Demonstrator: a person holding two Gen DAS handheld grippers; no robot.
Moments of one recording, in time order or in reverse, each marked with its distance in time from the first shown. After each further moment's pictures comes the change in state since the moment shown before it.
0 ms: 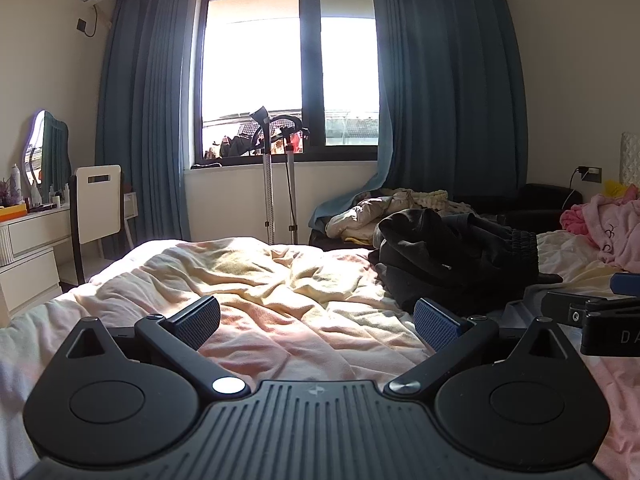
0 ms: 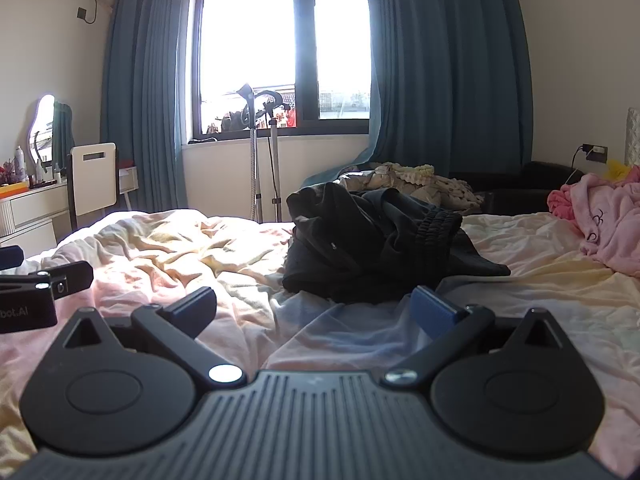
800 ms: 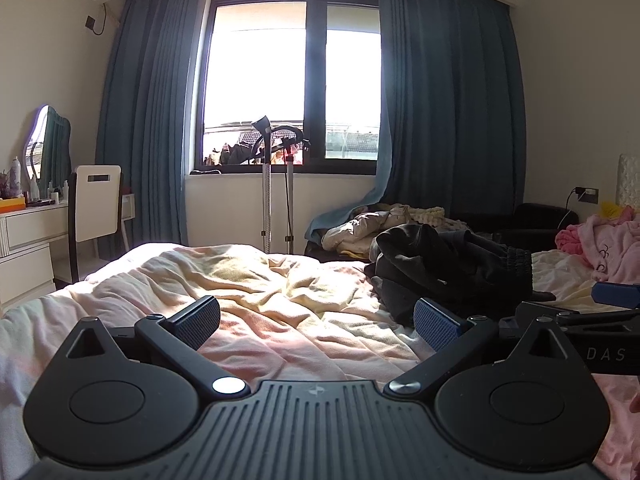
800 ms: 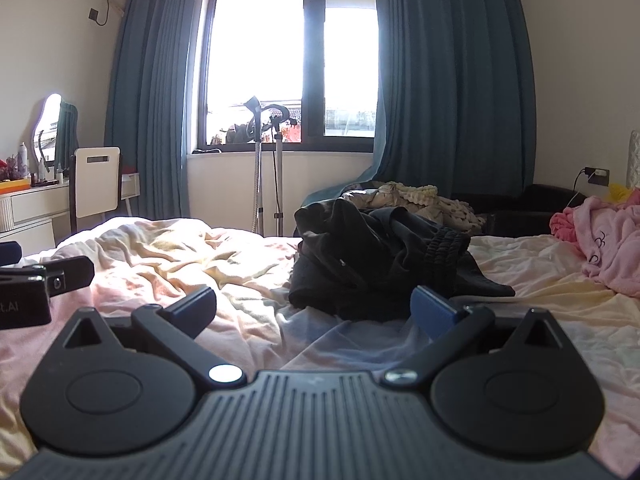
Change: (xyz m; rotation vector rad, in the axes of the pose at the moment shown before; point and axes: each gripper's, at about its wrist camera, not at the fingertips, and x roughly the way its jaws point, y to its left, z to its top) left arm -0.011 0.005 -0.001 -0.058 -0.039 -0.016; right arm 0.003 0.019 -0.008 -0.047 -0.061 0.000
